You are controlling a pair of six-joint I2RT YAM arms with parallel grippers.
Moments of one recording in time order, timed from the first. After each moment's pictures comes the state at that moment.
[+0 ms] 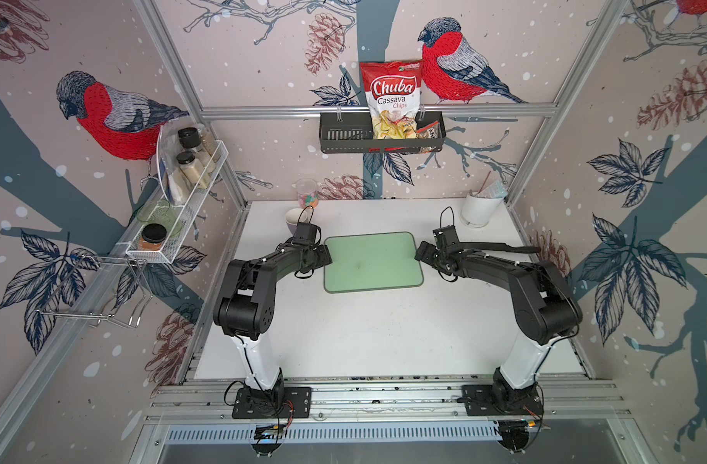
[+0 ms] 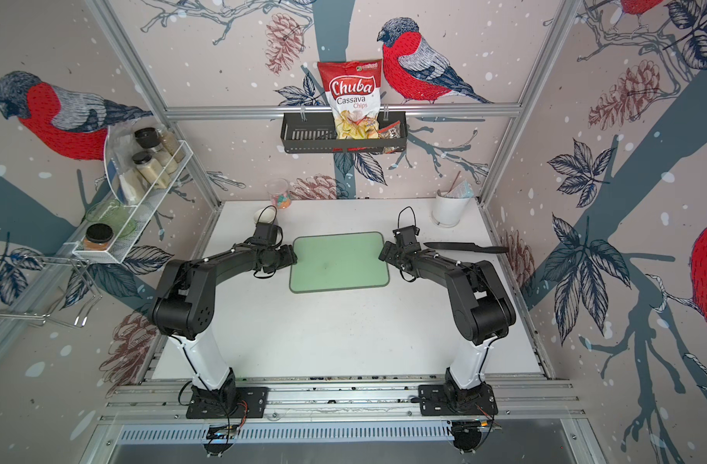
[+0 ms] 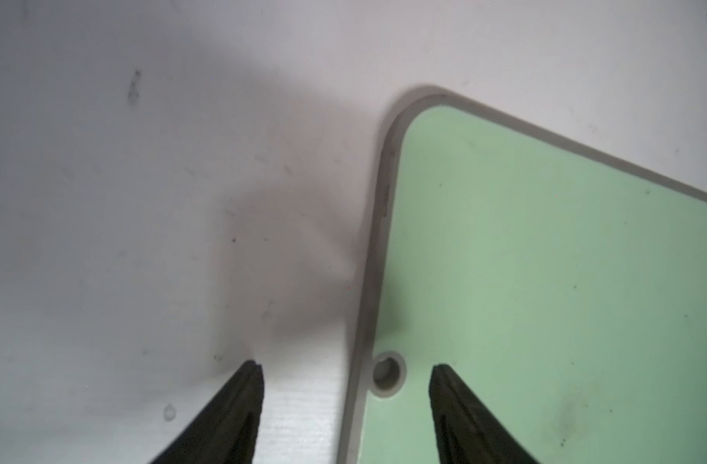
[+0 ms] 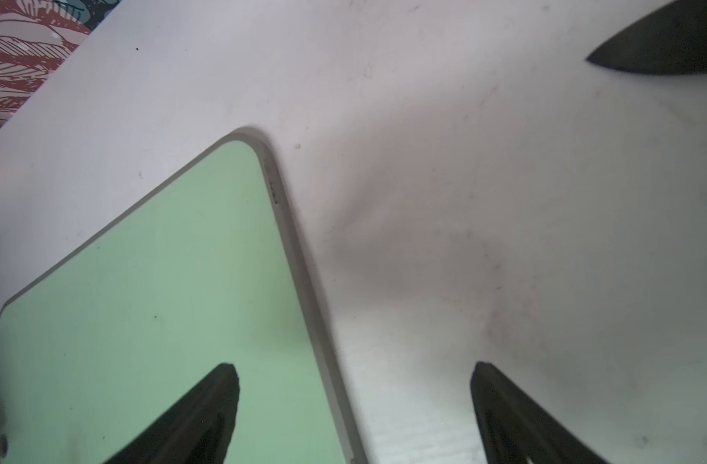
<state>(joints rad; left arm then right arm) -0.19 1.86 1.10 -0.27 0.10 -0.52 0.41 1.81 1.03 -0.12 0.04 0.68</state>
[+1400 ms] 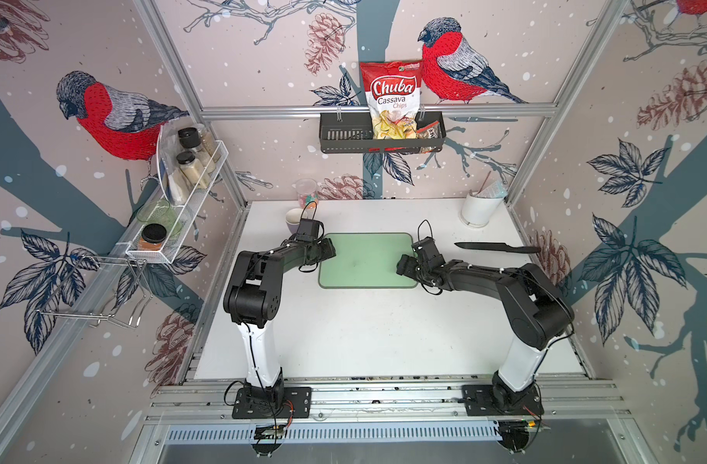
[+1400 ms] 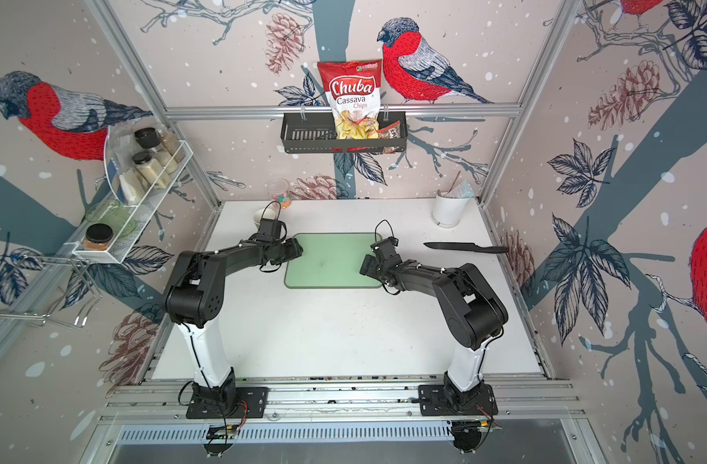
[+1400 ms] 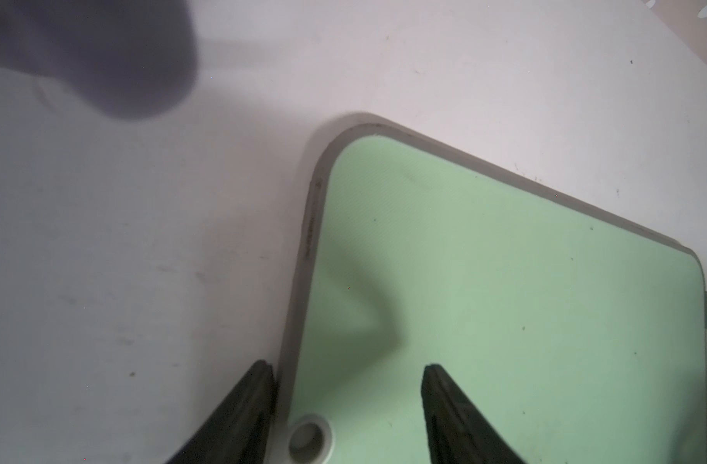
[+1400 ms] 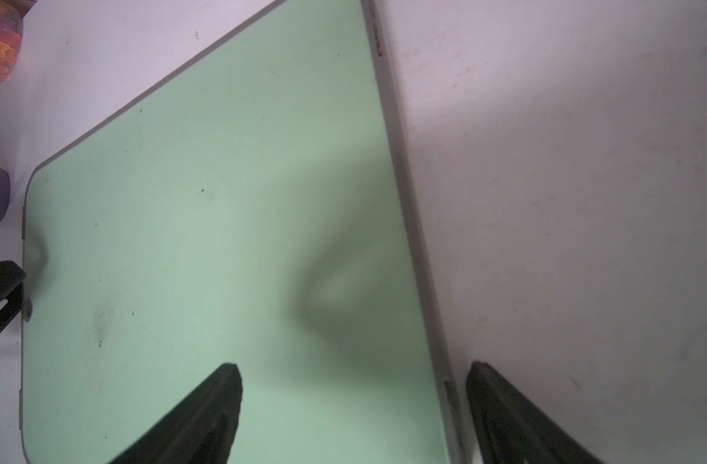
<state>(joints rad) -0.19 1.97 1.19 -0.16 0.16 -0.50 0.57 1.79 0.96 -0.08 0.06 0.76</state>
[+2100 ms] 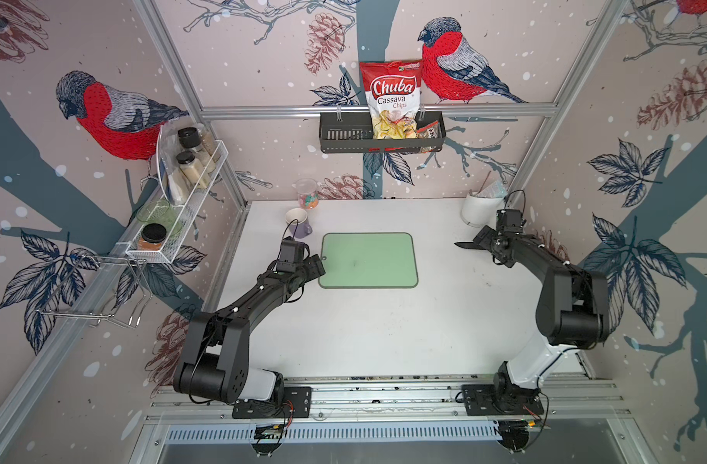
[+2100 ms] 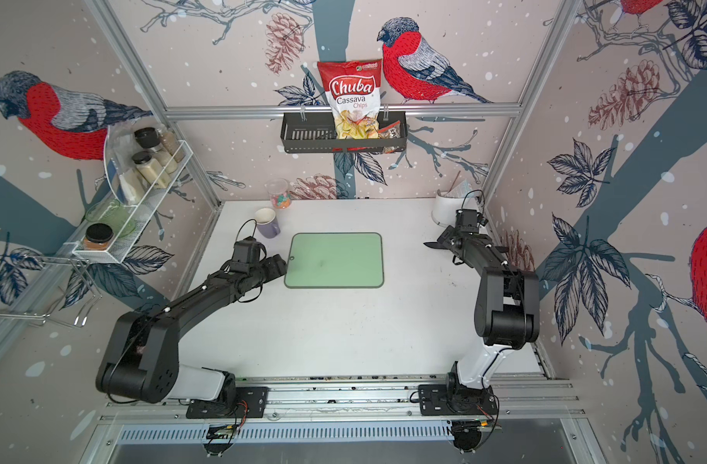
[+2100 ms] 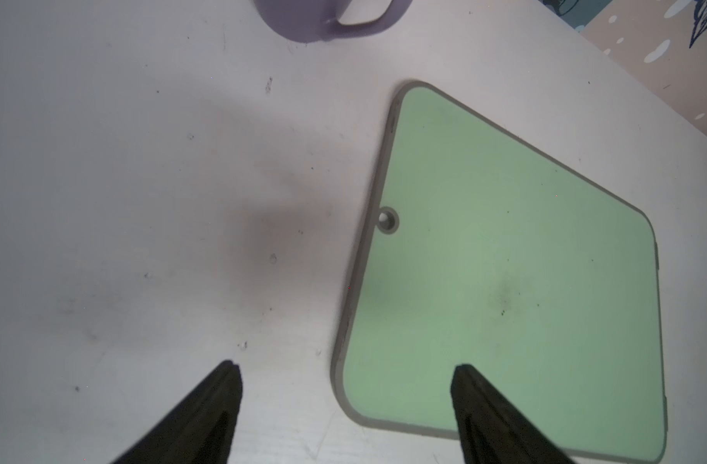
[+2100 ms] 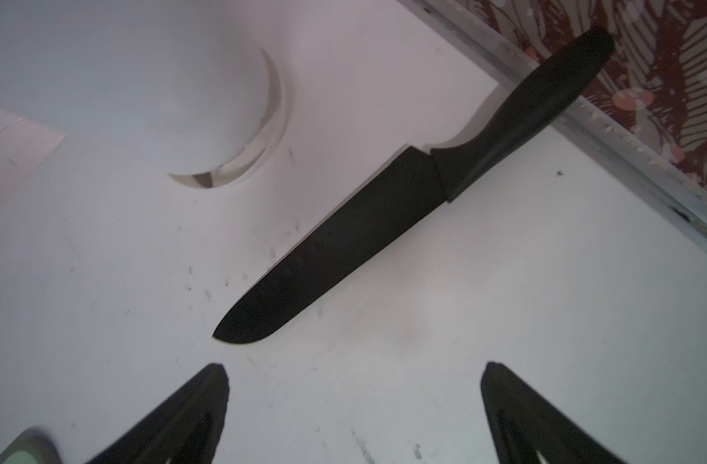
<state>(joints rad) -0.19 1.40 0.73 -0.17 0.03 -0.55 -0.09 1.78 1.21 -0.39 0.14 0.55</state>
